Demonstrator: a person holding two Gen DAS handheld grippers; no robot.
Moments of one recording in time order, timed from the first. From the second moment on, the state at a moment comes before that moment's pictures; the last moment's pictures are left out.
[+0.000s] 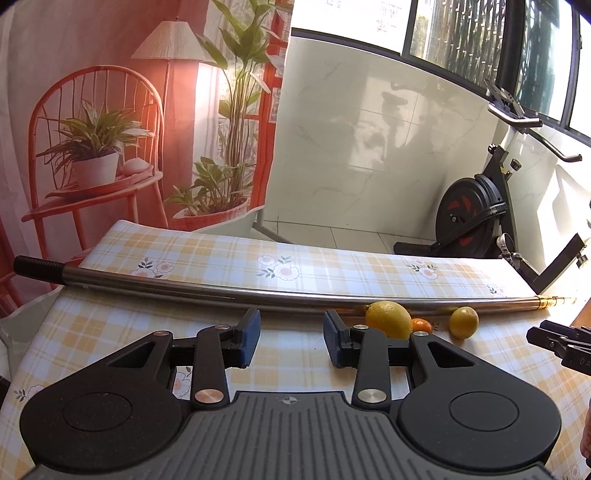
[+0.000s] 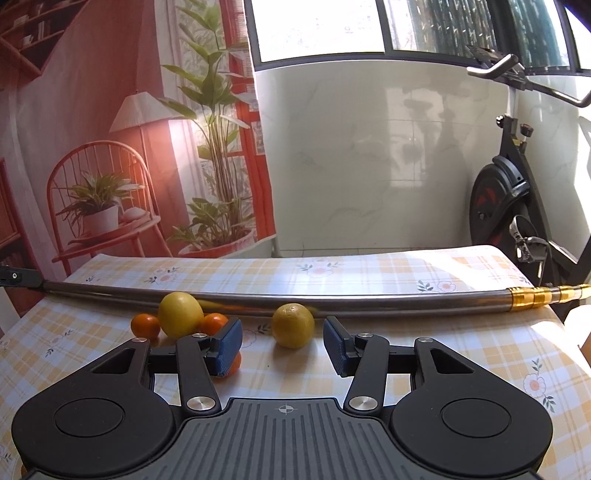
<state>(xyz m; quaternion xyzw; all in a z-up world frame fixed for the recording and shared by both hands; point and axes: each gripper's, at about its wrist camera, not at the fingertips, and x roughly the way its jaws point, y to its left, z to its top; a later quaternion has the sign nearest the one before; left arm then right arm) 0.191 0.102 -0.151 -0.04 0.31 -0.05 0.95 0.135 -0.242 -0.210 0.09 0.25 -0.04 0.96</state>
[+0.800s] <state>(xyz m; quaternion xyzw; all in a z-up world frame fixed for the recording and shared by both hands) 0.272 0.045 -0.228 0.02 0.40 -0.15 0.90 0.179 -0.262 -0.238 0.11 0.27 -0.03 0.96</state>
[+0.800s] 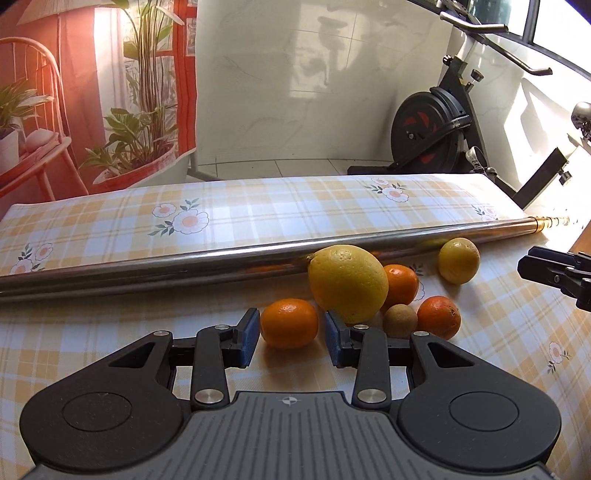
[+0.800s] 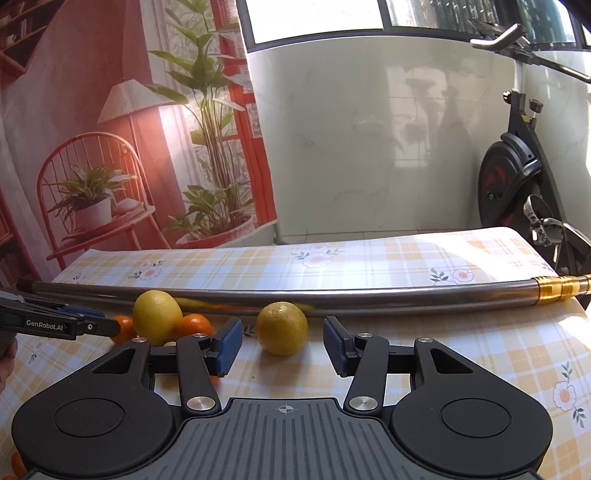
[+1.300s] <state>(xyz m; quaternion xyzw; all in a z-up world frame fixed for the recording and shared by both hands) 0.286 0.041 -0.239 0.02 0.41 -0.14 0.90 0.189 -0.265 -0.247 0.11 0.29 -0.02 0.95</state>
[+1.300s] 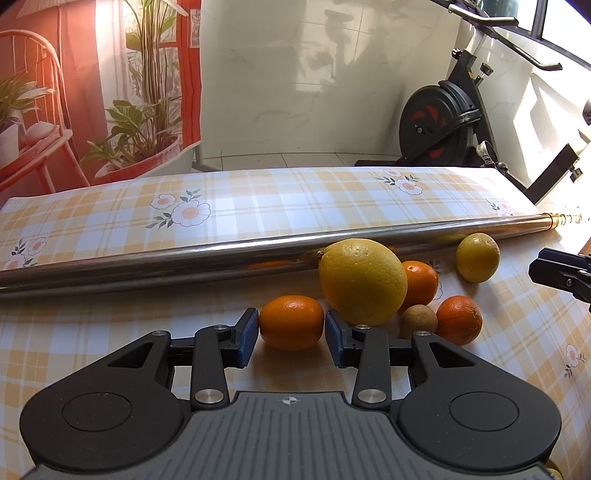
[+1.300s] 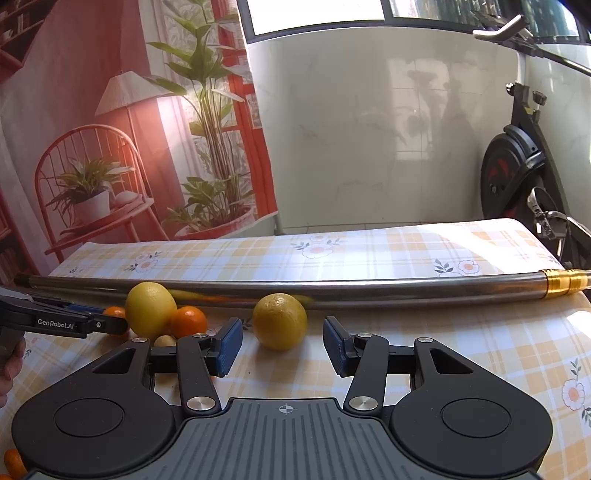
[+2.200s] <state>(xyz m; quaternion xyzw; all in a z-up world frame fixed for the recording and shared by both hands) 0.227 0.072 -0.178 -0.06 0.33 -0.08 0.94 0.229 -0.252 -0.252 0.08 0.30 0.00 0.95</state>
